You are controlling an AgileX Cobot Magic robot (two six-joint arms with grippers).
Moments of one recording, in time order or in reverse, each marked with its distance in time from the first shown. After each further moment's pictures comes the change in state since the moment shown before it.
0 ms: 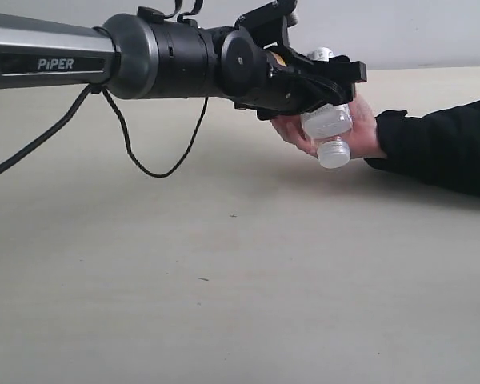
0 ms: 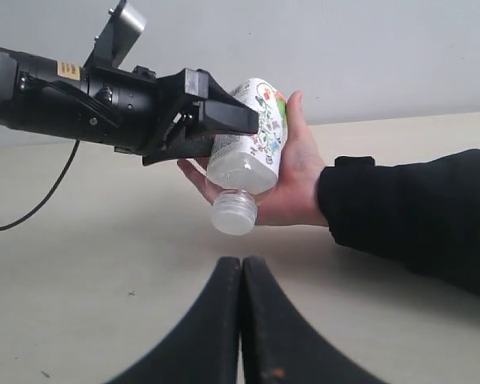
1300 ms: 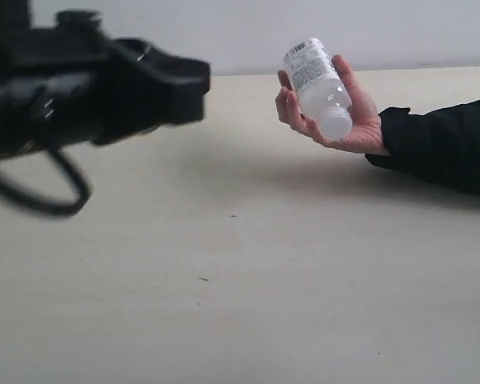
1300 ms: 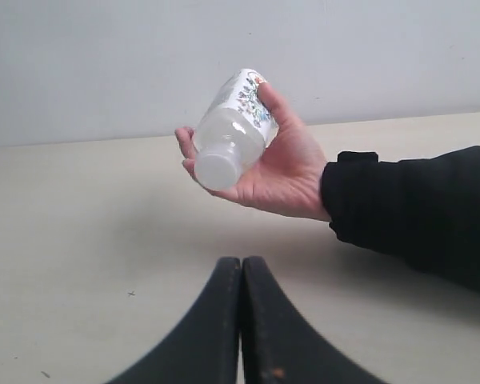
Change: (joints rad) left arm -0.103 -1.027 0.932 0.153 -0.219 0.096; right arm 0.000 0.000 0.000 0.000 -0.002 0.000
